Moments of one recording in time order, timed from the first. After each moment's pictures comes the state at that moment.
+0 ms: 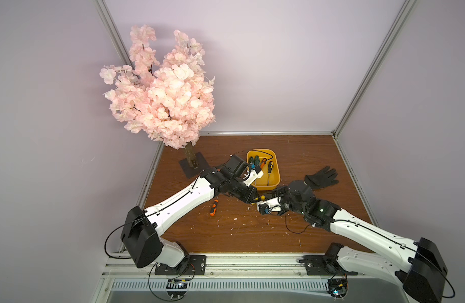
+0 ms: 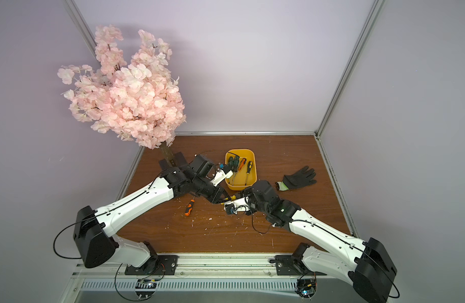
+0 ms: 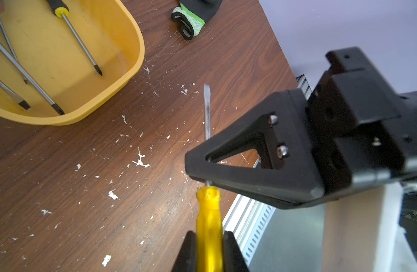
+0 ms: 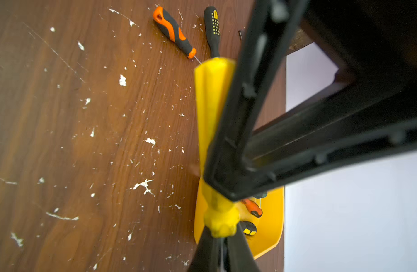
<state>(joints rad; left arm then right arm) -0.76 1.45 1.24 -0.74 0.54 -0.24 0.84 1.05 0.69 -0.19 -0.06 -1.11</state>
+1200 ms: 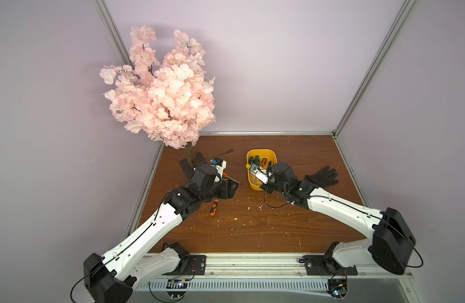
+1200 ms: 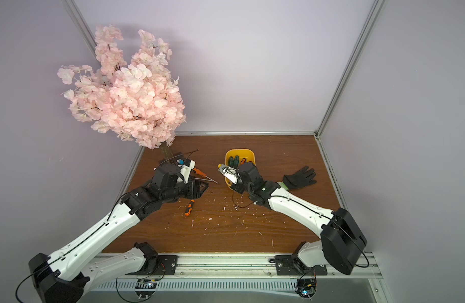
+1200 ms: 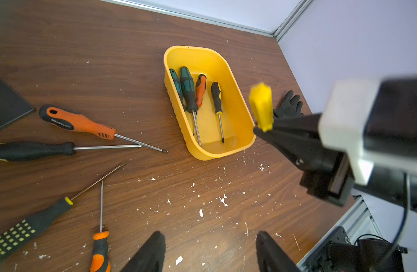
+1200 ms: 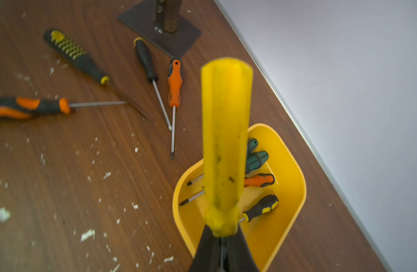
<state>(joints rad) -0.62 1.00 0.91 -0.53 0.11 -0.51 0.77 1.44 1.00 -0.11 0.17 -0.39</state>
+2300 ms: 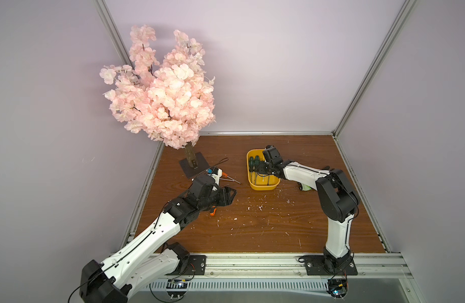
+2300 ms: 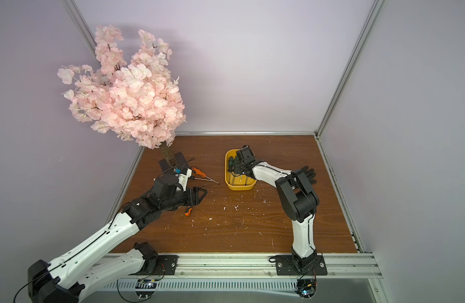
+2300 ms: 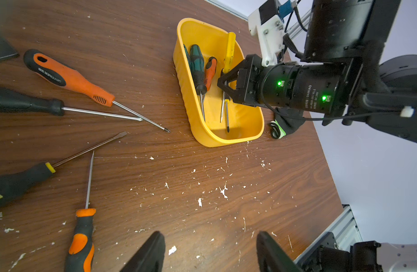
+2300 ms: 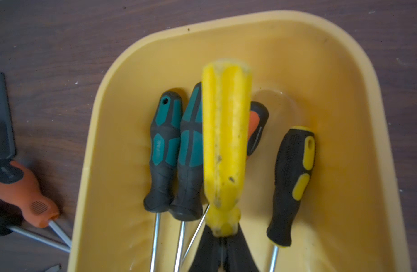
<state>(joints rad) -0.62 0.92 0.74 -0.45 0.13 -0.61 0.56 1.97 1.34 -0.23 0.16 0.54</state>
